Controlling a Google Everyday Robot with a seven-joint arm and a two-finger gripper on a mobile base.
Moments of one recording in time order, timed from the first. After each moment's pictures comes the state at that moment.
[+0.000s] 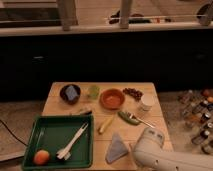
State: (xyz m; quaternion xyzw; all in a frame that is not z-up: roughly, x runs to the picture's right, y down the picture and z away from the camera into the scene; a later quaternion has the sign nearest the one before) arm 0.159 0.347 0.696 -0.29 -0.03 -0.10 0.95
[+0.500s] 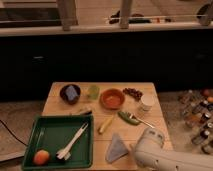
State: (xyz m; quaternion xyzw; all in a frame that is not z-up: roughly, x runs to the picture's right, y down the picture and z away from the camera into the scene) arm 0.150 0.345 0.704 -0.29 -0.04 -0.12 0.95
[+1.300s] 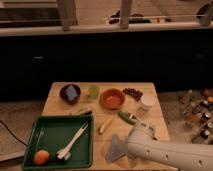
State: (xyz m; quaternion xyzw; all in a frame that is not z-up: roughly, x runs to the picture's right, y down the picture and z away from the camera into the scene) arm 0.108 0.317 0.721 -0.27 -0.10 -0.17 0.94
